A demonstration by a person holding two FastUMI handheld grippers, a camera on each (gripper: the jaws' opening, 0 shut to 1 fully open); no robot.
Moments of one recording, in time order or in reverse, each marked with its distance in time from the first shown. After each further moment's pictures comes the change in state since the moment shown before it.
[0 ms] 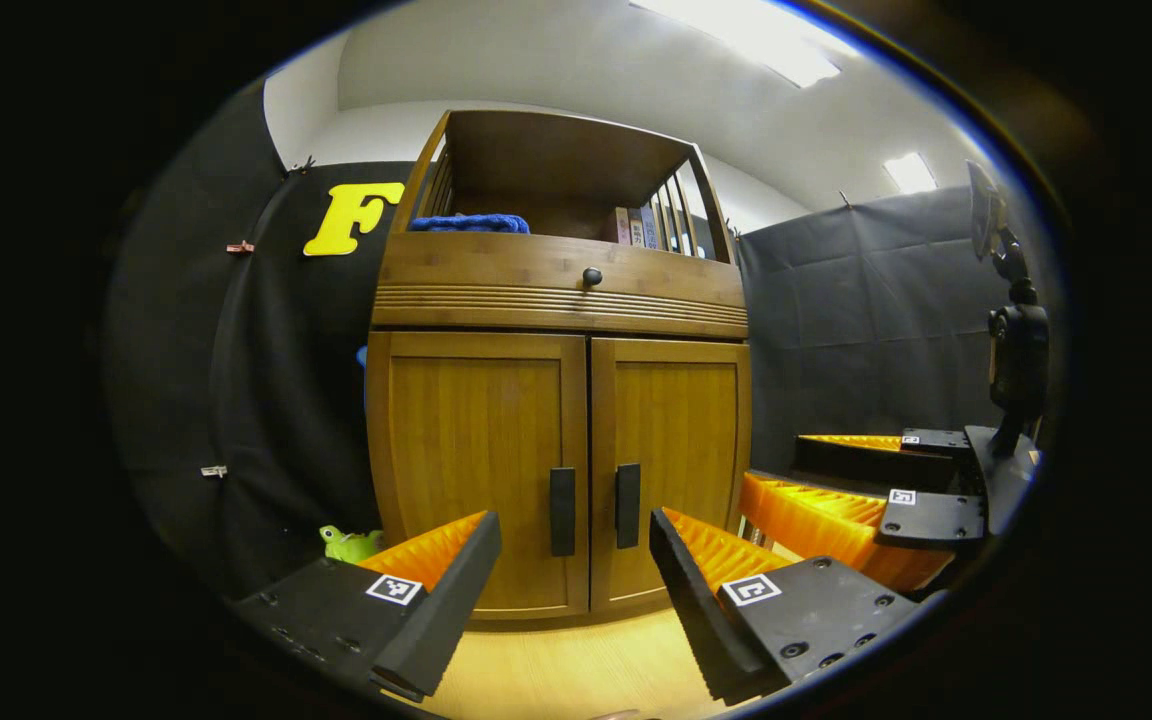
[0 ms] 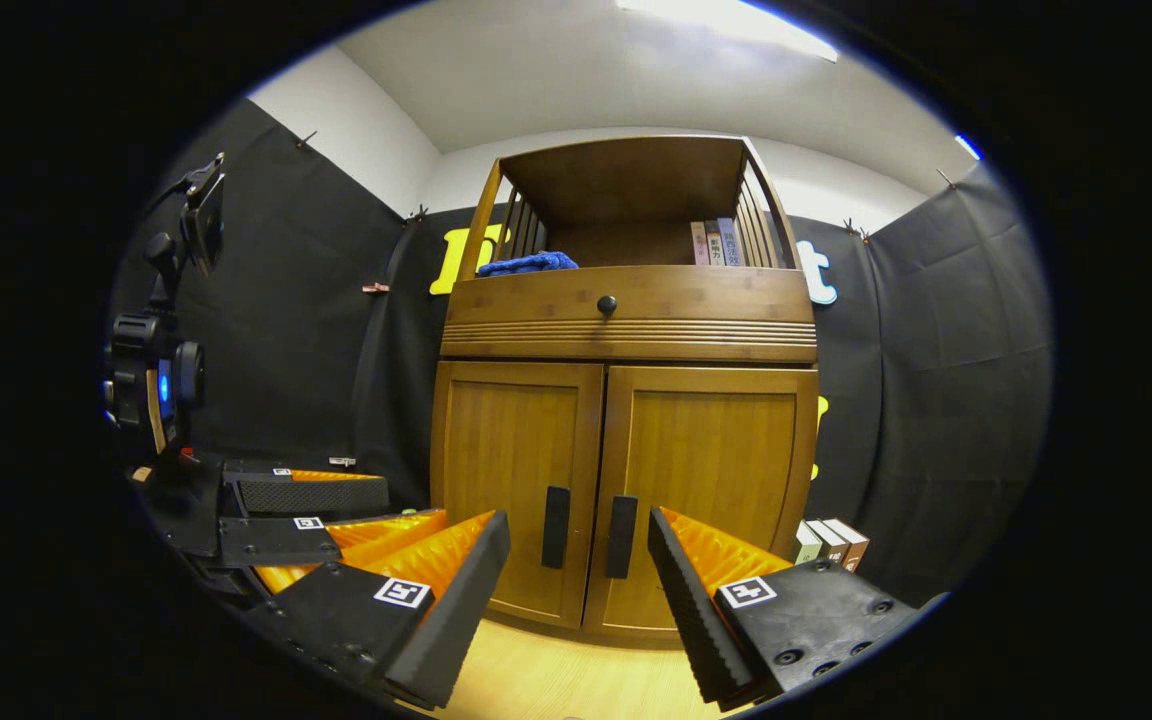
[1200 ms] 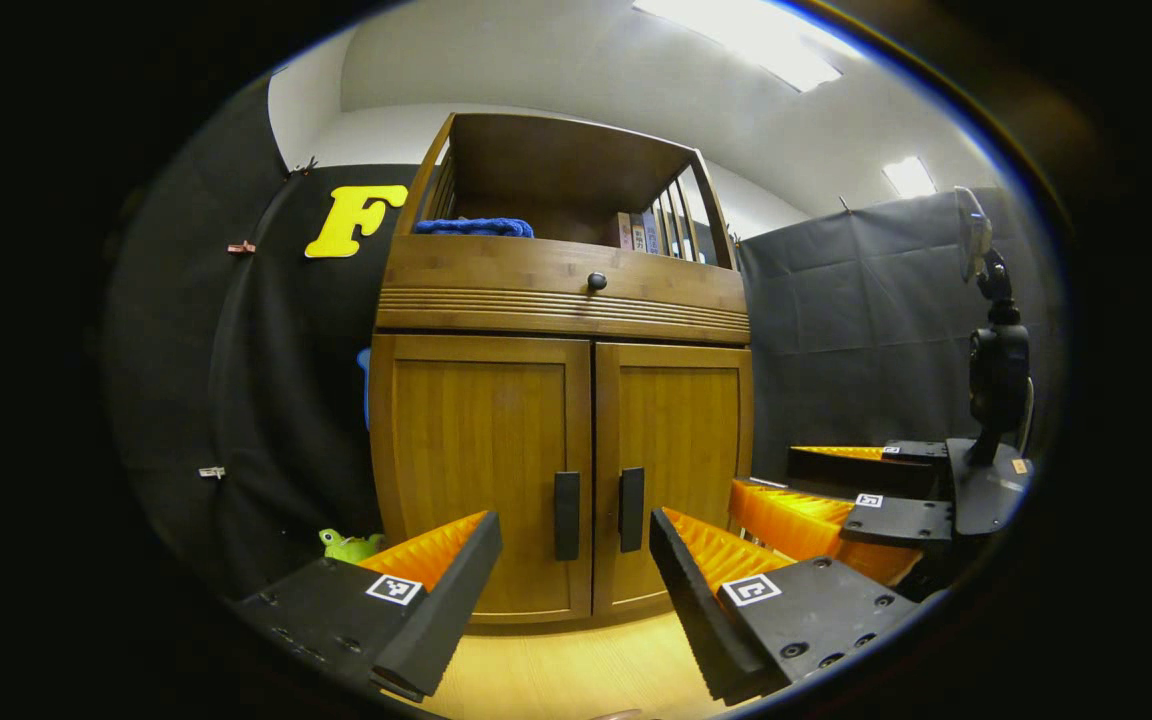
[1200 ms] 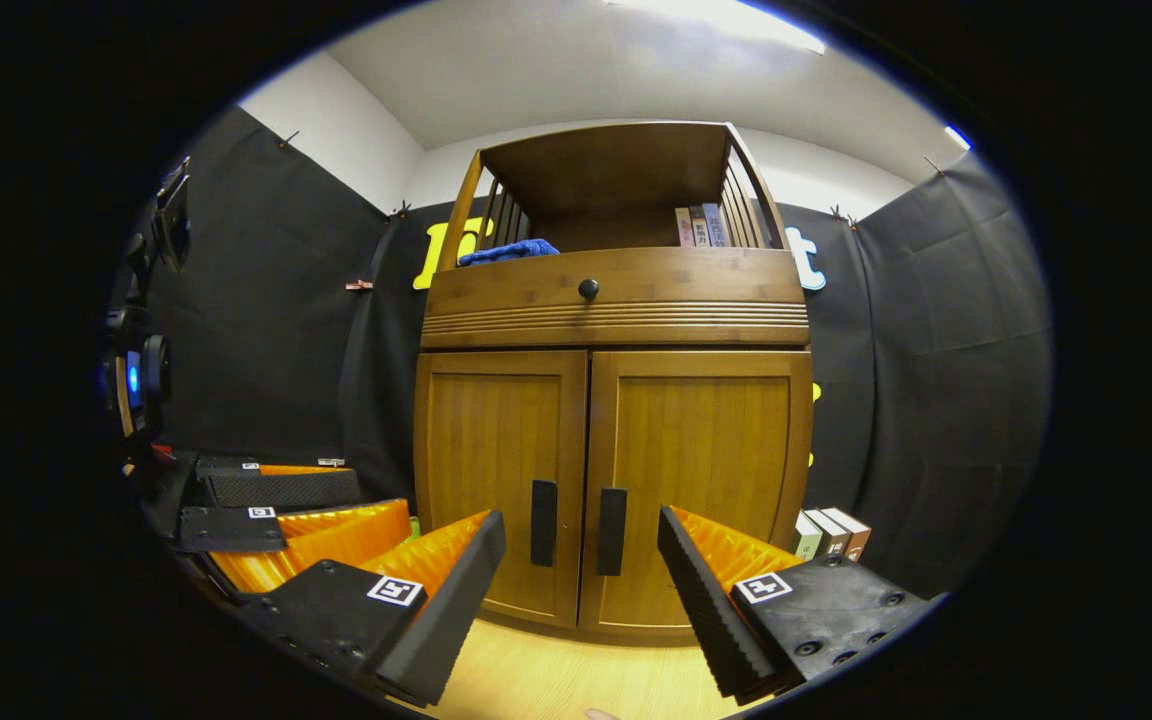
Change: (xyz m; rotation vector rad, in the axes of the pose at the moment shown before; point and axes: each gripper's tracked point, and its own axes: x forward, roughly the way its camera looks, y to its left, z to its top) left arm 0.001 0.006 0.000 -0.007 -0.015 -0.012; right arm 0.023 -0.010 -0.017 0.034 0.042 -0.032
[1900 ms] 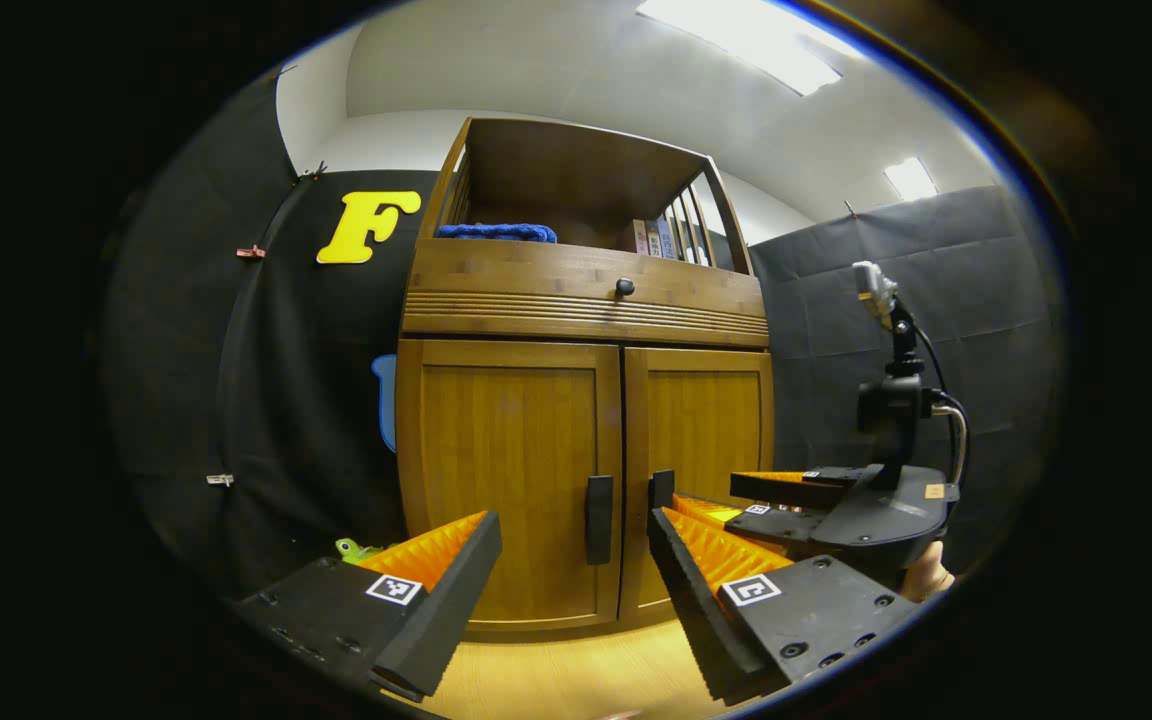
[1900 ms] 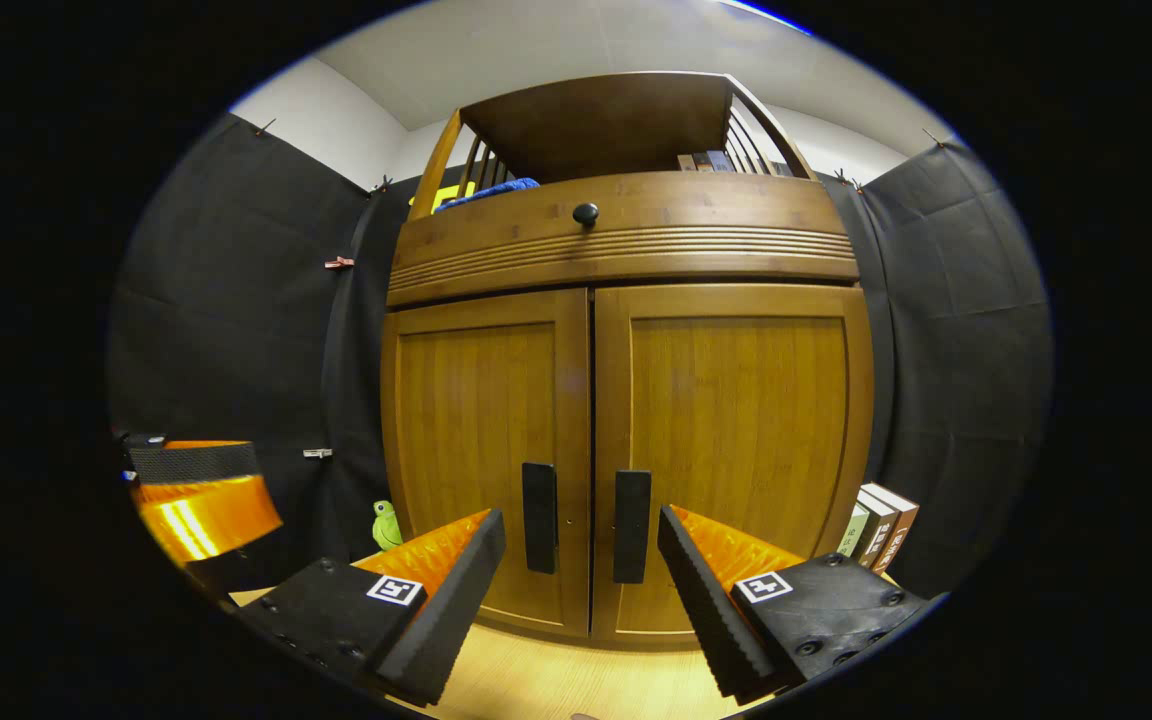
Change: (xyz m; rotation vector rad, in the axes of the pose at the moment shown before) left arm -0.003 0.035 -0.004 0.012 -0.029 0.014; right arm 0.092 0.002 -0.056 0.032 0.080 -0.016
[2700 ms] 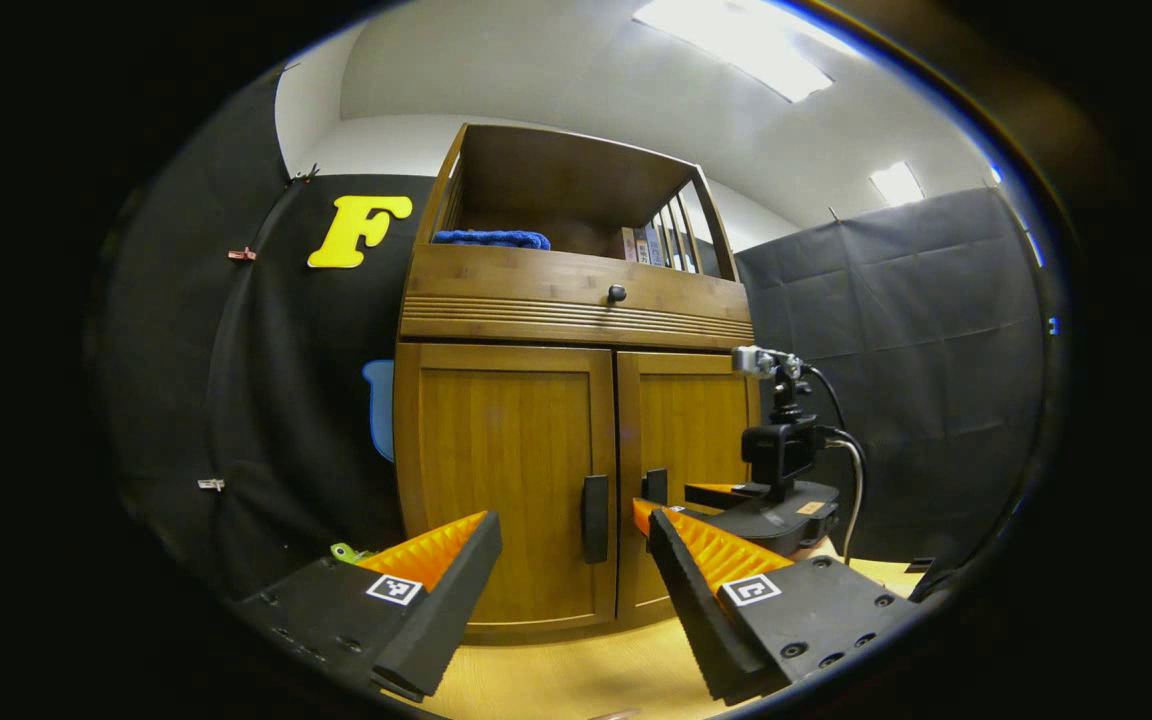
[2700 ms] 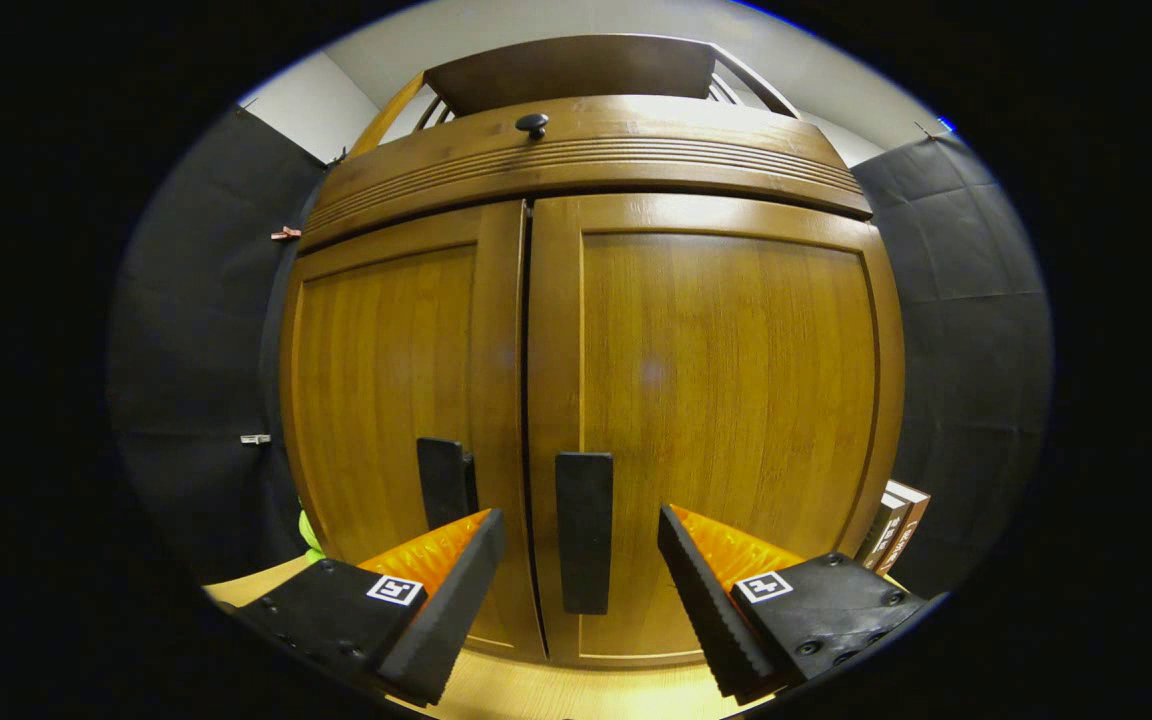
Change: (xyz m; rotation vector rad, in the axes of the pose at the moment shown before) left arm -0.006 0.001 0.000 0.002 -0.030 -0.060; right arm 0.085 -0.036 -0.040 -0.013 0.041 -0.117
